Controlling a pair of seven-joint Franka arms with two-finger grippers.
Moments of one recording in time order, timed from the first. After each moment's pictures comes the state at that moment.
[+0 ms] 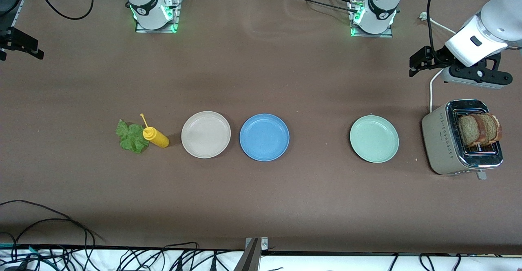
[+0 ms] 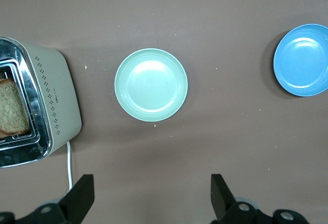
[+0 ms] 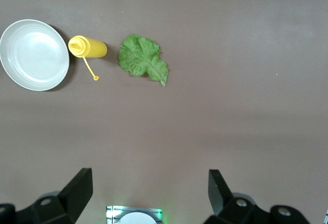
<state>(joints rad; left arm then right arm) -0.03 -0.05 -0.09 -1.71 -0.04 1.62 0.03 0.13 -0.05 -0.25 -1.59 -0.02 1.47 -0.16</state>
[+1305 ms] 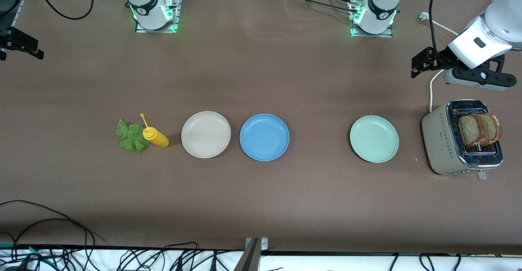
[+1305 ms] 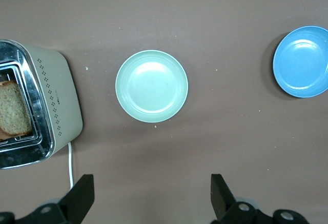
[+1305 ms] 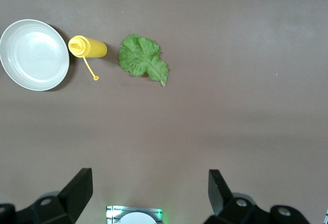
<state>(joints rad) -0.02 -0.03 -0.09 -1.67 -0.04 1.60 0.03 0.13 -0.05 -0.25 -1.59 -0.02 1.47 -0.16</state>
